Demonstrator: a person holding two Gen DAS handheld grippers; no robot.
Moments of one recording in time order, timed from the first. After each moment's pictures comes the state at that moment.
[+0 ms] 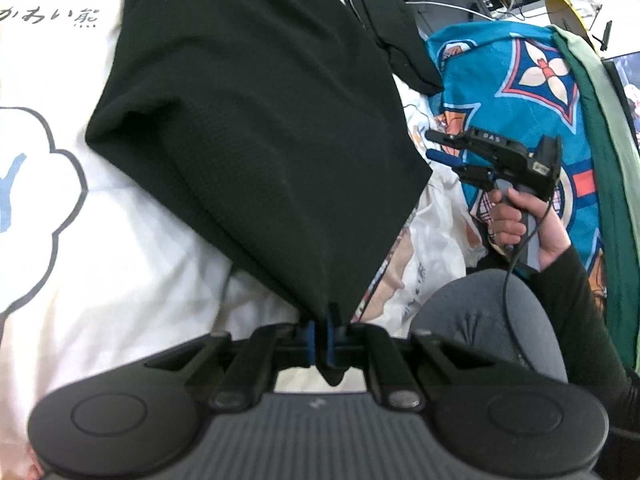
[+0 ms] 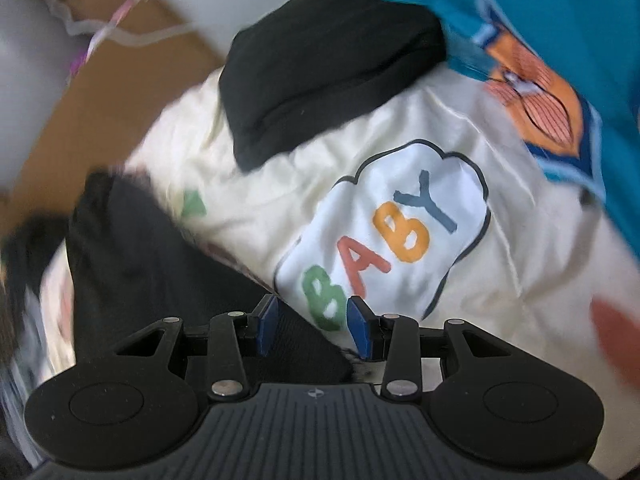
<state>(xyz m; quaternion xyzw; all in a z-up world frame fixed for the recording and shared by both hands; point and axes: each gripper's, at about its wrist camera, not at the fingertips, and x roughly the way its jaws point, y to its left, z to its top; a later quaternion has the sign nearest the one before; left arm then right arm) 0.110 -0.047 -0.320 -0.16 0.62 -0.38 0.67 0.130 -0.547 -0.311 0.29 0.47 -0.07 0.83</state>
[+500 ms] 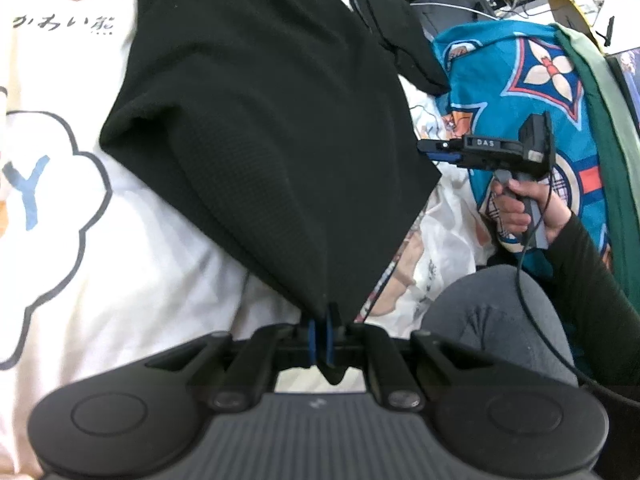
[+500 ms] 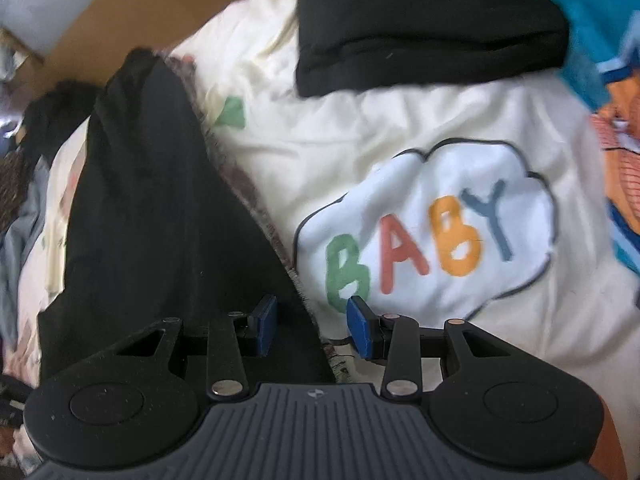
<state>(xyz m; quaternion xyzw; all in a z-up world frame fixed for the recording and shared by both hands) 0.115 -0.049 -0.319 -0.15 0.63 -0.37 0.67 0.166 -0.530 -0.325 0.20 0.56 0.07 0.80</state>
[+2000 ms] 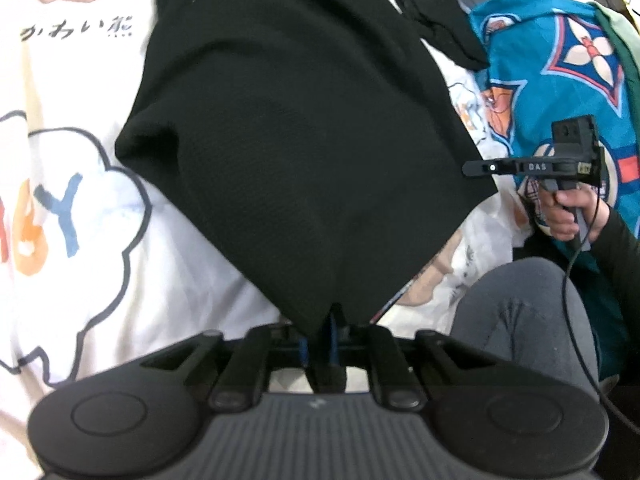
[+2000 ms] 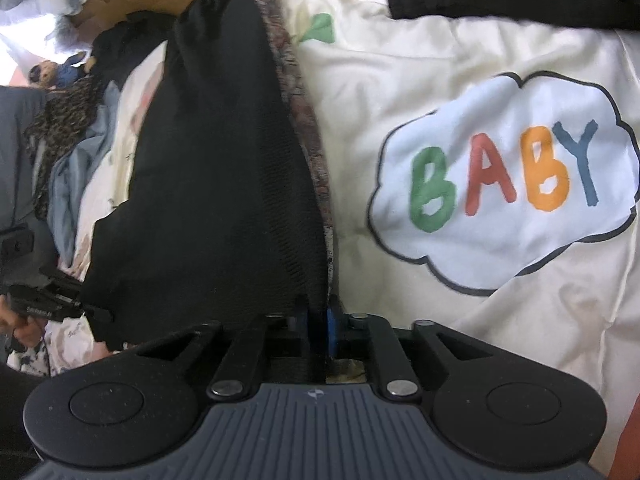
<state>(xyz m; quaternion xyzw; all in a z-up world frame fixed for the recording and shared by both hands) 0.139 -0.056 -0.320 -0.08 0.67 -0.33 0.66 0.143 -0.521 -0.328 0.20 0.60 0.19 0.75</state>
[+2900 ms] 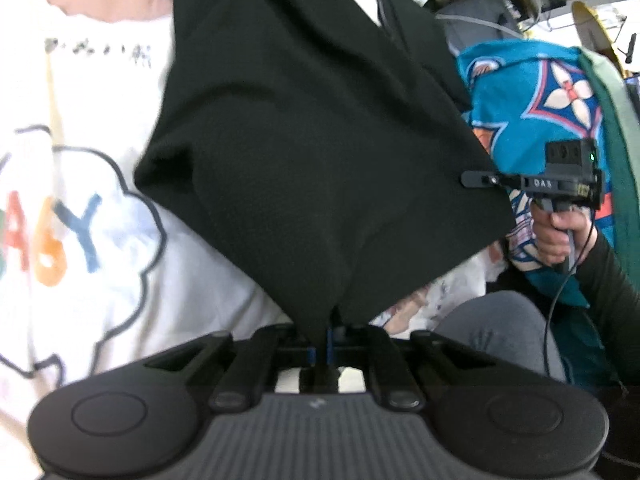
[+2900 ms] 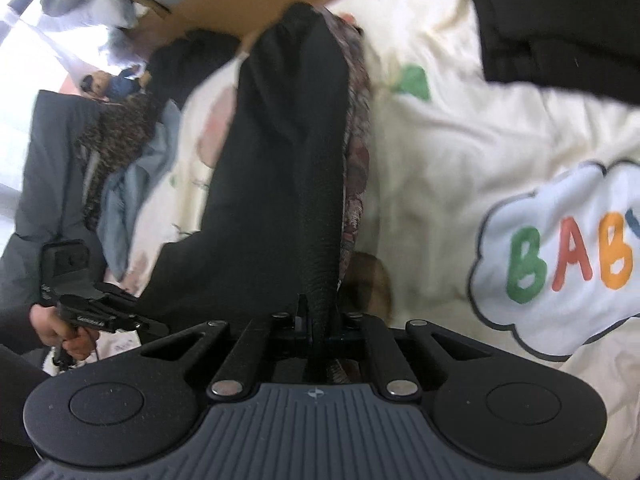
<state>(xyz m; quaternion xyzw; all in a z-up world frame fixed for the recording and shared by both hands) 0.143 -0.012 -0.289 -0.14 0.63 -0.34 0.68 0.156 -0.482 -0.278 0.23 0.55 0.26 0.76</state>
